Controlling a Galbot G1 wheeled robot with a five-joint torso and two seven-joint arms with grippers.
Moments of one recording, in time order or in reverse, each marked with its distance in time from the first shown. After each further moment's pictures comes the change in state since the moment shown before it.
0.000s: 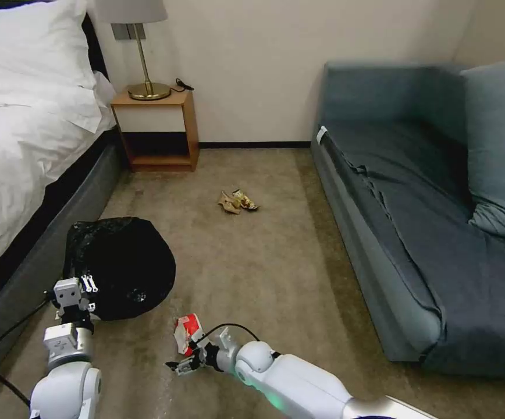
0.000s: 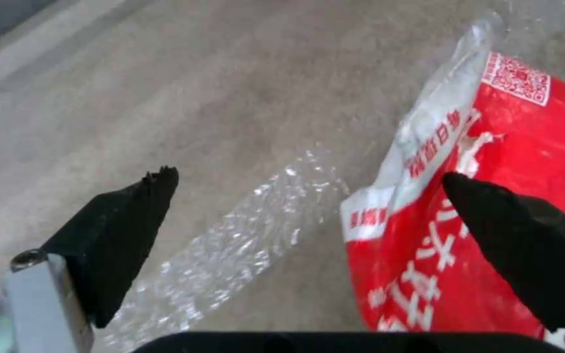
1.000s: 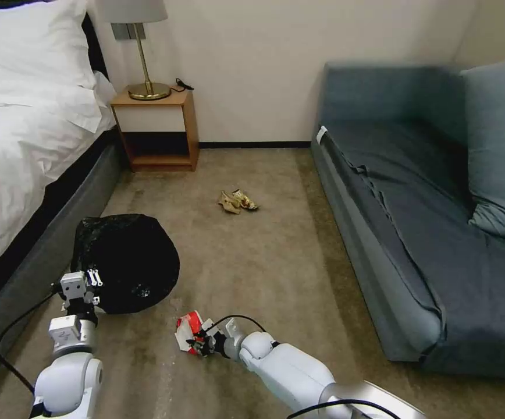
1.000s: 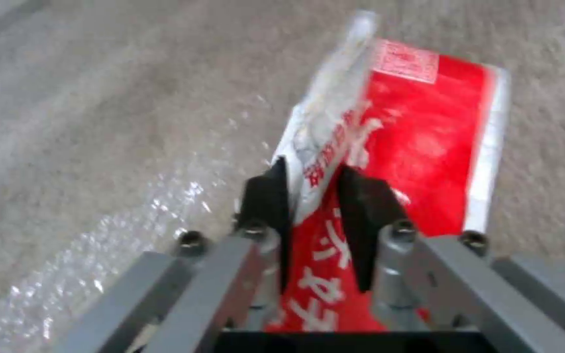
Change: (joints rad) left arm -0.056 0.042 0.018 0.063 -0.026 -0.004 0.017; right arm 0.037 0.045 0.083 -0.165 -0.054 0.063 -0.047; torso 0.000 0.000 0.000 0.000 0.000
